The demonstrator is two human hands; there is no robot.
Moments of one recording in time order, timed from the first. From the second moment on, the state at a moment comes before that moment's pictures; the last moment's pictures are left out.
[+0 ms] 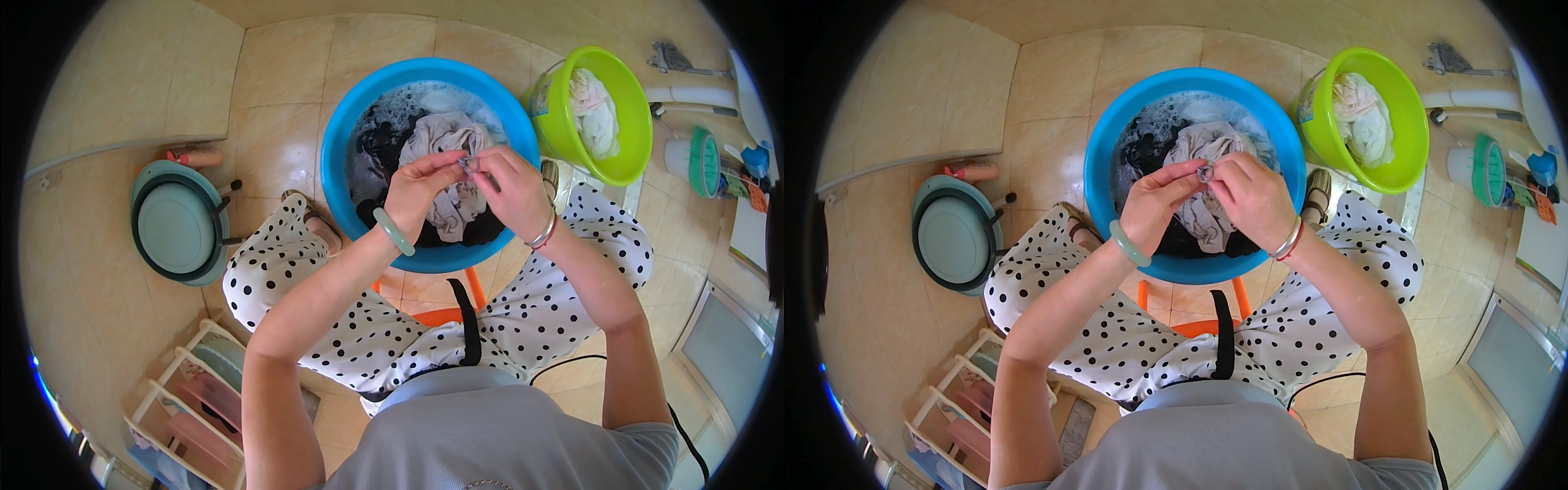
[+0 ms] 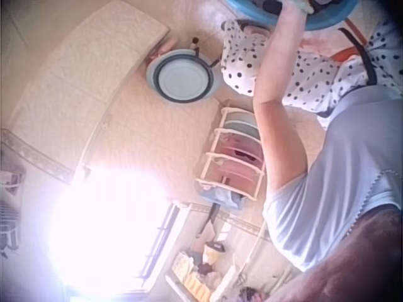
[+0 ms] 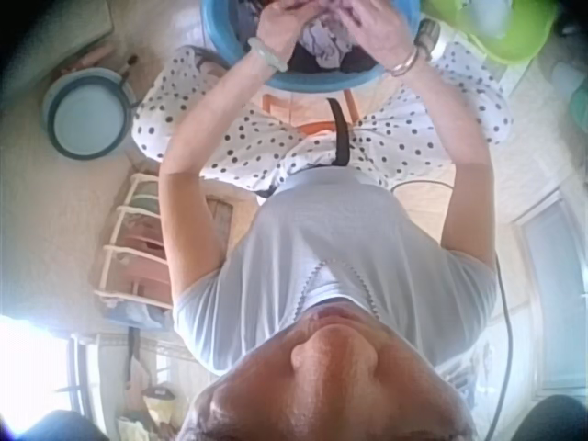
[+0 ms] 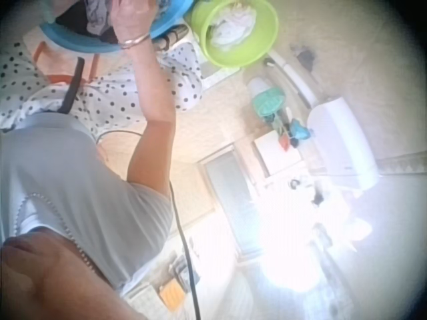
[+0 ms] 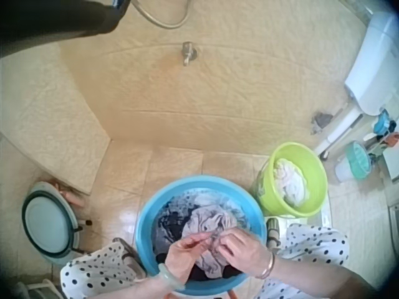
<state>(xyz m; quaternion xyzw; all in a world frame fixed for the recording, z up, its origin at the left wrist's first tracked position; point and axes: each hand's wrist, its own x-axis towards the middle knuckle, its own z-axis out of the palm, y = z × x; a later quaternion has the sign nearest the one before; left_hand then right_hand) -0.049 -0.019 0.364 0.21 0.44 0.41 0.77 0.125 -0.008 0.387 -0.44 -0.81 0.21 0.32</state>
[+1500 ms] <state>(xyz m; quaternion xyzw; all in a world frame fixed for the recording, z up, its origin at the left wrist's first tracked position) -0.082 -0.020 0.281 0.24 0.70 0.23 0.63 0.142 0.004 0.401 -0.50 -0.28 0.72 0.38</state>
